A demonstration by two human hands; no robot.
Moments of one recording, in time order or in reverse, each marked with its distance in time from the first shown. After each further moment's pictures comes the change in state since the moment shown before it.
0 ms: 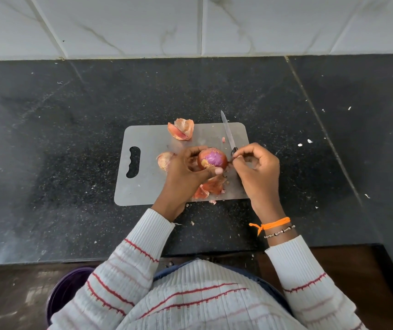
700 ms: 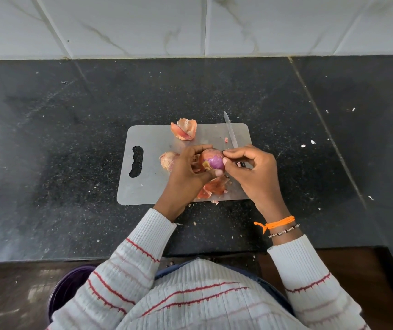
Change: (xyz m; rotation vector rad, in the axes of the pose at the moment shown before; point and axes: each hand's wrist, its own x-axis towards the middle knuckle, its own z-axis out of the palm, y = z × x) left_hand 0.001 -0.005 -0.004 0.071 -0.036 0.106; right_hand 0.004 0.001 0.000 -0.030 -0.146 -0.113
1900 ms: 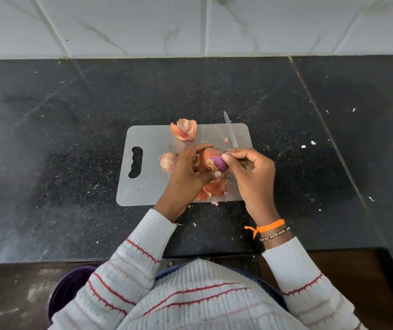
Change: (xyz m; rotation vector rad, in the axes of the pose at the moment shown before) left_hand 0.001 0.003 0.001 -0.004 -0.018 0.009; right_hand -0.007 -0.001 0.012 0.050 0.152 0.081
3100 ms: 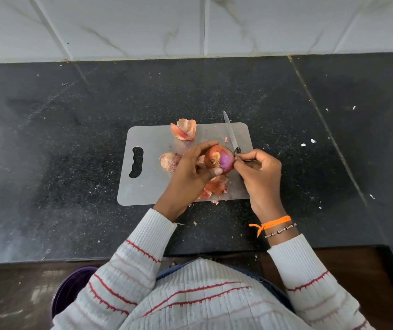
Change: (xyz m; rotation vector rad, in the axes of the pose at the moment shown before) left_hand -0.004 0.006 0.001 0.023 -0.089 0.043; right_hand 0.003 0.004 -0.008 0.112 0.050 0.258
